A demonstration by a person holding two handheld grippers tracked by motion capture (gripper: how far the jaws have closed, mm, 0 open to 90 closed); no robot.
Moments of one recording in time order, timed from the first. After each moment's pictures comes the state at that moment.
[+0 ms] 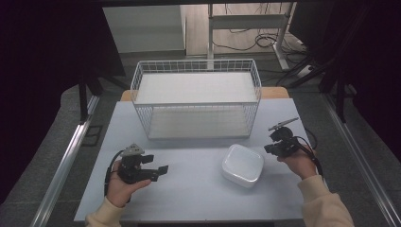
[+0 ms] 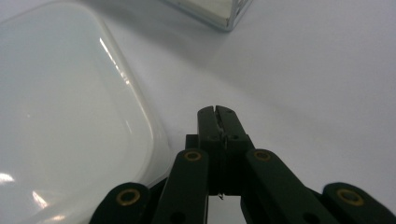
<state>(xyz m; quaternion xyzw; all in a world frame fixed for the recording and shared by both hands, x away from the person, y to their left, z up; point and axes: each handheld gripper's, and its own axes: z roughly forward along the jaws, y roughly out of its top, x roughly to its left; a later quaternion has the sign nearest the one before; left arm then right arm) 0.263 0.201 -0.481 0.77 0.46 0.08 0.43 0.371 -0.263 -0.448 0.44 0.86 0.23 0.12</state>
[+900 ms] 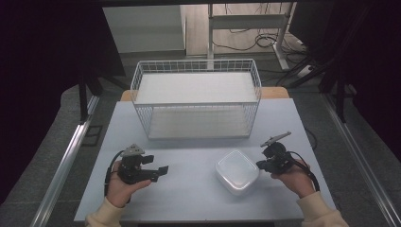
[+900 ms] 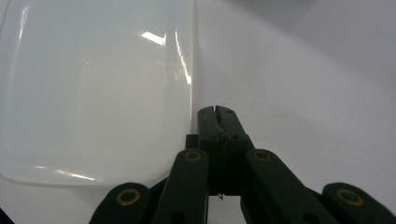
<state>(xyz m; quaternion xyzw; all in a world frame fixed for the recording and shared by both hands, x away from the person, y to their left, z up) 0.262 0.201 -0.482 0.77 0.46 0.08 0.43 0.324 -0.241 -0.457 0.41 0.88 0.23 0.07</state>
